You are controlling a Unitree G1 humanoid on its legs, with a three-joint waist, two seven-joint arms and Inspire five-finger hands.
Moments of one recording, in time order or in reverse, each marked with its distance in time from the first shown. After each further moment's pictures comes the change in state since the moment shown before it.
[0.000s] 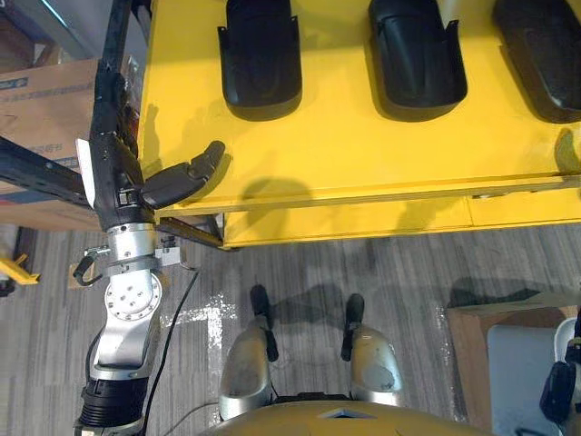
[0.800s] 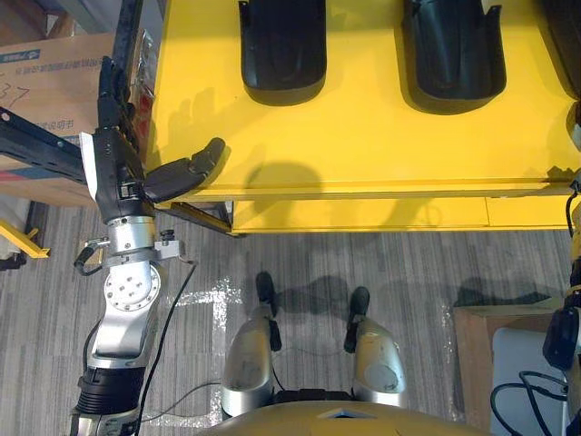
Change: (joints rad) left arm -0.048 0.040 -0.023 0.058 -0.017 -0.001 -0.001; right arm -0.297 -0.080 0.174 0.341 0.074 0.040 0.009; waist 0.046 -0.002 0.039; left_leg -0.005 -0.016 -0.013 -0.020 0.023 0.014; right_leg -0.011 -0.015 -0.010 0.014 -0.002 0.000
